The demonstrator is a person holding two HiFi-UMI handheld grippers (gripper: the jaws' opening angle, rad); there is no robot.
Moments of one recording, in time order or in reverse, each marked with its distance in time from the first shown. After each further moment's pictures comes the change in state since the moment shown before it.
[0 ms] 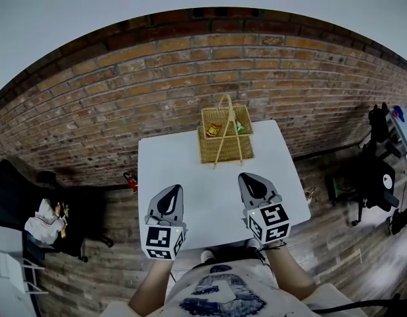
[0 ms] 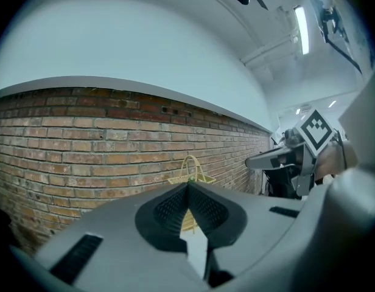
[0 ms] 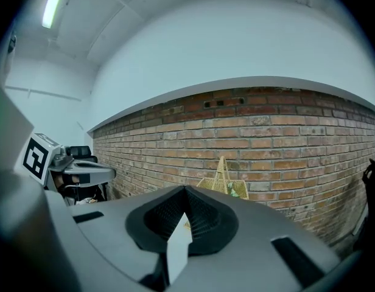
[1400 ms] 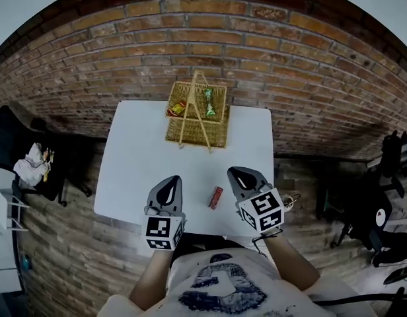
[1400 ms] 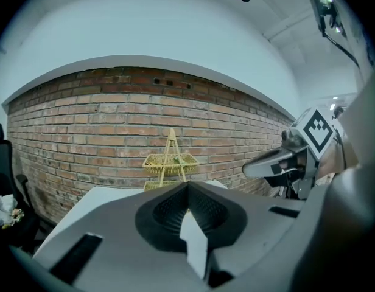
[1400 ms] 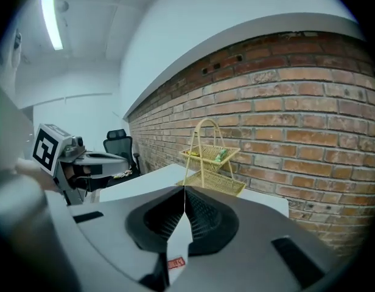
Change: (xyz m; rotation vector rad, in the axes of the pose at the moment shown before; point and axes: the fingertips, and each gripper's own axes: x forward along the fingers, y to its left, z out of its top) left arm 0.122 -0.150 -0.057 -0.130 0.135 0.248; right arm 0.006 -0.160 -0.091 -0.075 0.209 0.391
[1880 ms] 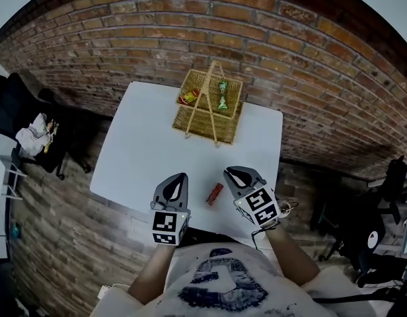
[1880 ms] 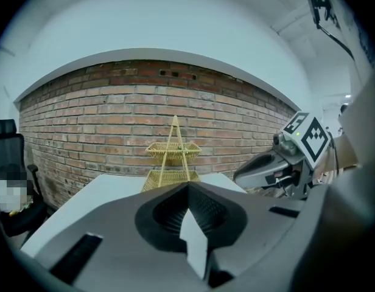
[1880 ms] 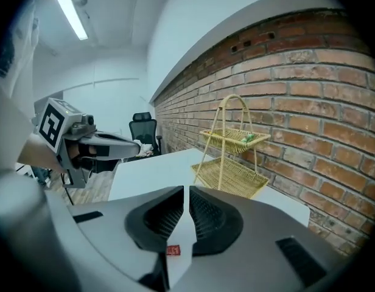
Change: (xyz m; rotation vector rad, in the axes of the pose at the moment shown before) left arm 0.007 -0.012 -0.039 -0.045 0.046 0.083; right arm 0.035 0.012 -0.049 -0.175 0.114 0.222
